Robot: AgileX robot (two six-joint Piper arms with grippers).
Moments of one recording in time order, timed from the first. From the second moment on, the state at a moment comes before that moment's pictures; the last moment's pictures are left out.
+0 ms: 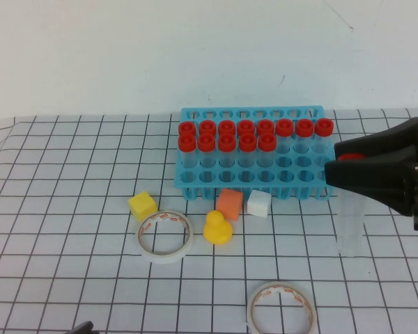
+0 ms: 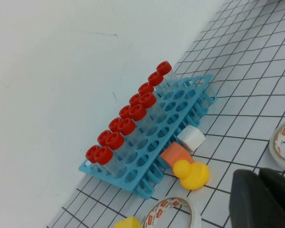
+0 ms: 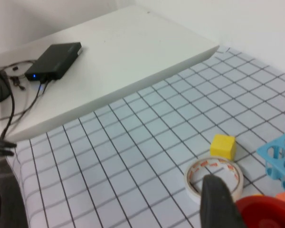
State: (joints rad) right arm 0.16 1.23 -0.88 1.38 0.95 -1.50; left arm -0.35 0.29 -0.13 1.59 -0.38 -1.02
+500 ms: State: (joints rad) right arm 0.31 1.28 -0.89 0.70 0.17 -0.42; left arm -0.35 0.29 -0.13 1.59 -0.38 -1.02
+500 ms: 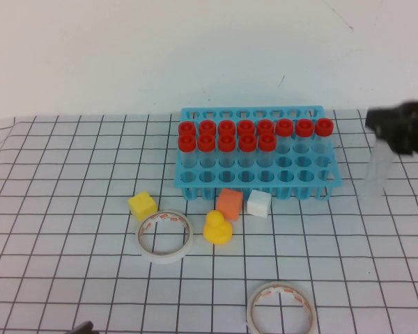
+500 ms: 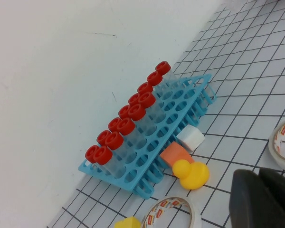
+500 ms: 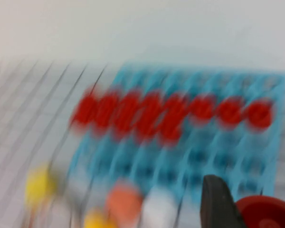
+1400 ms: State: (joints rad) right arm 0.45 1.80 -0.91 -0.01 -0.79 -0.01; left arm -0.35 0.29 -0.13 1.73 -0.38 -1.02
